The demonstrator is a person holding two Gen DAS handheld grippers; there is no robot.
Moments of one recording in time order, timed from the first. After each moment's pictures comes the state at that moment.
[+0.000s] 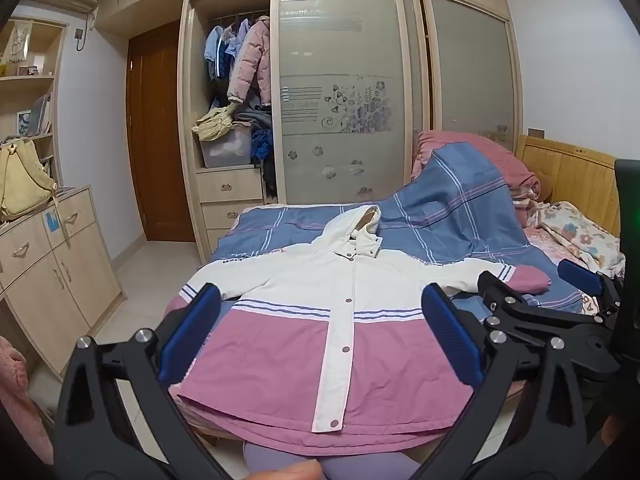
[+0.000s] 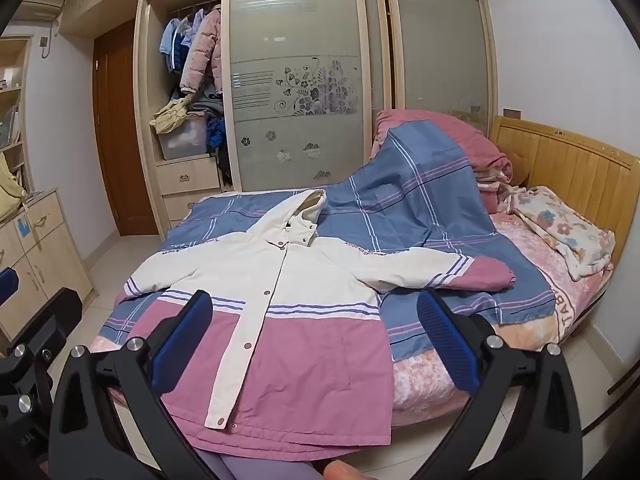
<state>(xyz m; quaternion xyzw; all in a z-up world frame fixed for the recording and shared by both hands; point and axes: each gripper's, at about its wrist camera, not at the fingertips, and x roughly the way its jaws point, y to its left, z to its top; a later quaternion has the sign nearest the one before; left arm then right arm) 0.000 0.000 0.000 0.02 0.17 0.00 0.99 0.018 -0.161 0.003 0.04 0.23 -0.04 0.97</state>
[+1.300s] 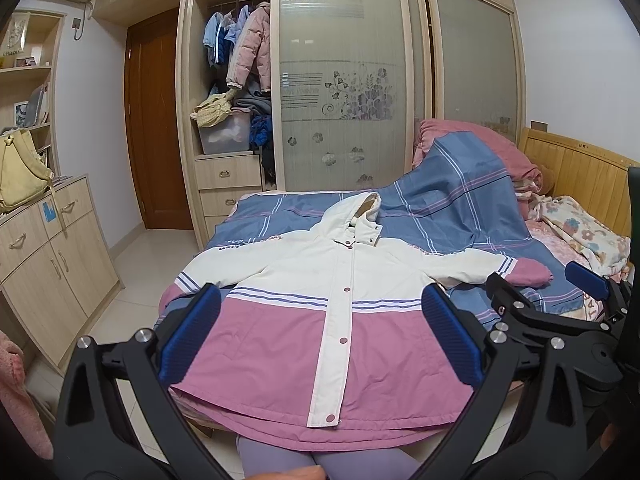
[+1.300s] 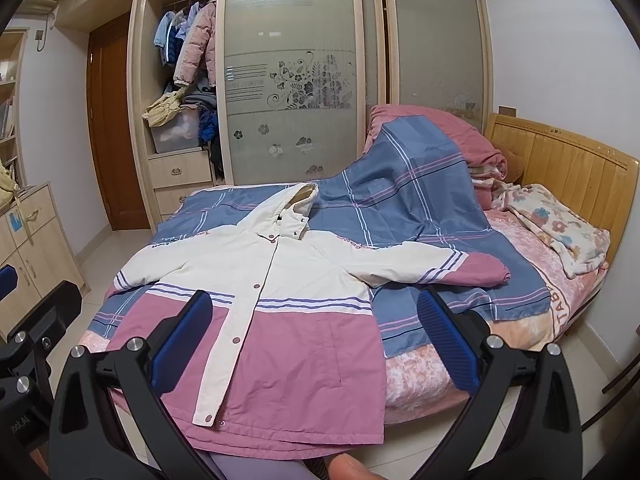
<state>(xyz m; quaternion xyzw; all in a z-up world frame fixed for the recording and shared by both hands) 0.013 0.001 -0.010 0.02 0.19 -0.01 0.98 0.021 -0.167 -0.002 0.04 0.24 -0.04 0.97</state>
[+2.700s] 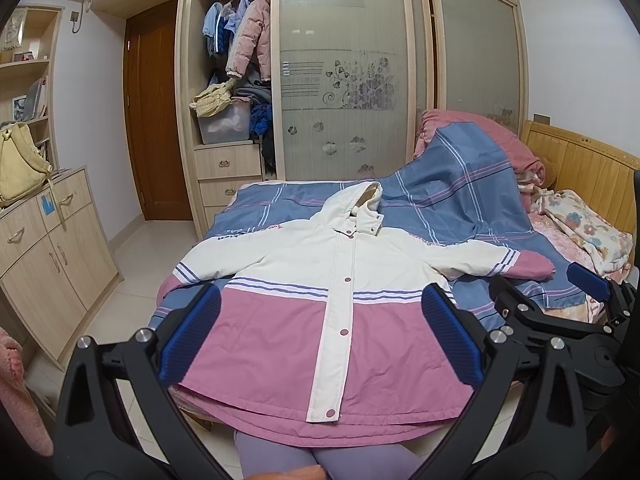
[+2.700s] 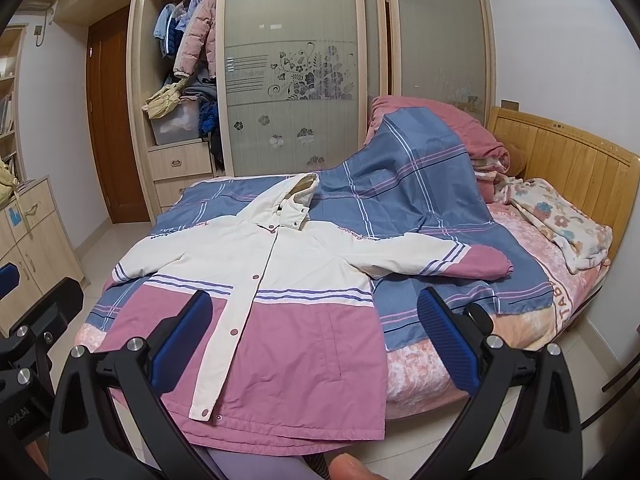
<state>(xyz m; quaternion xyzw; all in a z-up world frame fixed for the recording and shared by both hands) 0.018 0.002 -0.044 0.01 0.21 0.00 0.98 0.020 -0.169 -0.020 0.04 0.25 -0.04 0.97</state>
